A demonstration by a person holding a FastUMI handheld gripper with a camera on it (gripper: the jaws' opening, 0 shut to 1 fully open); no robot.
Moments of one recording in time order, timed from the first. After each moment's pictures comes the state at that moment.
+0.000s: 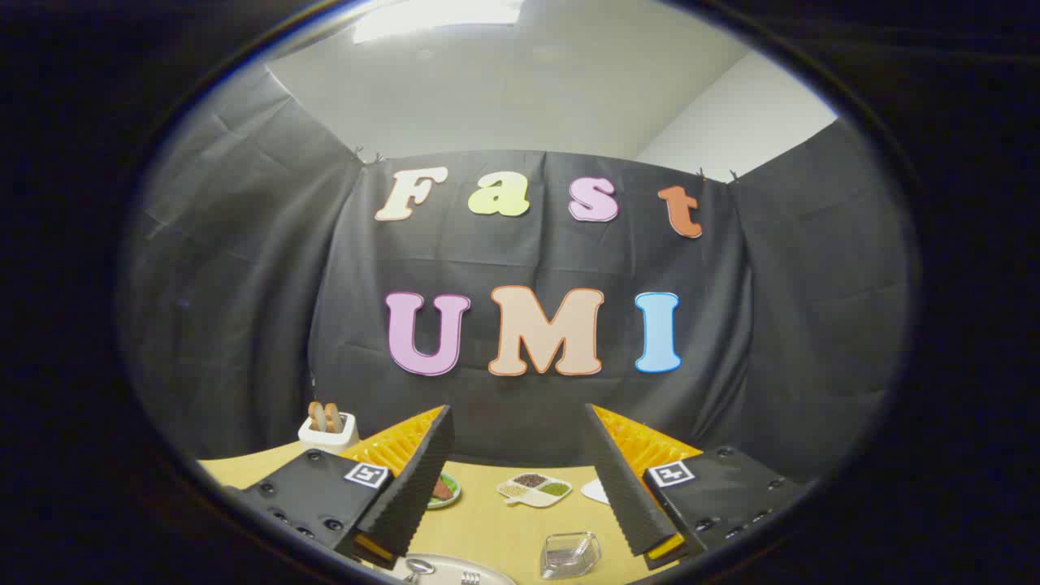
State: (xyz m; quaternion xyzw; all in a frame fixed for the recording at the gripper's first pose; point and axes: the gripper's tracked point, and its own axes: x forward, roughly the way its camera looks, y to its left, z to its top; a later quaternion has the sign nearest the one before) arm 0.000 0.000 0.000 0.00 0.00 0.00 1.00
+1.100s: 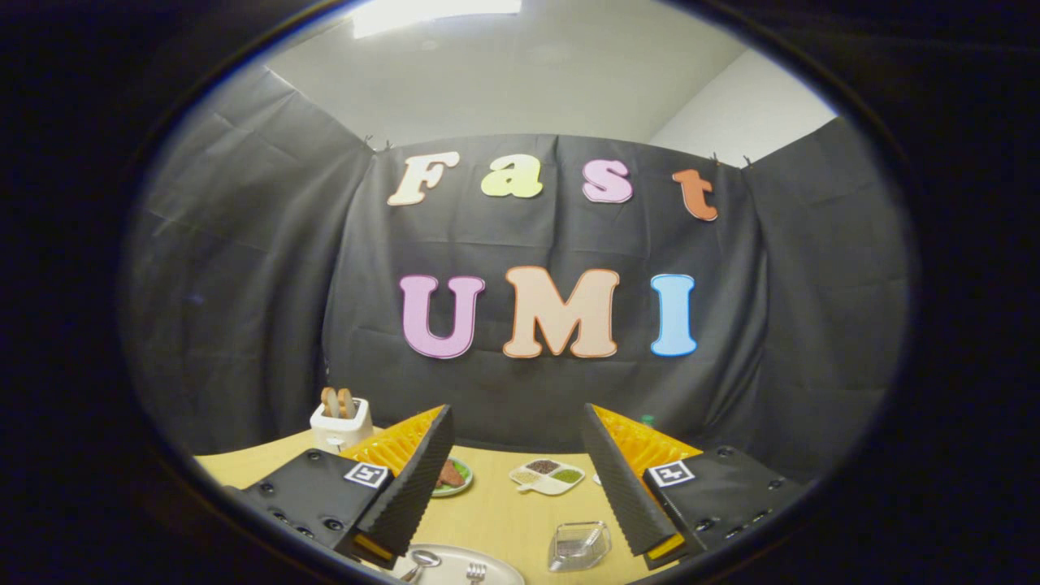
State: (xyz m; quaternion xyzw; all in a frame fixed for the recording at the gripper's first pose) arm 0.000 0.010 -0.023 0.00 0.03 0.03 1.00
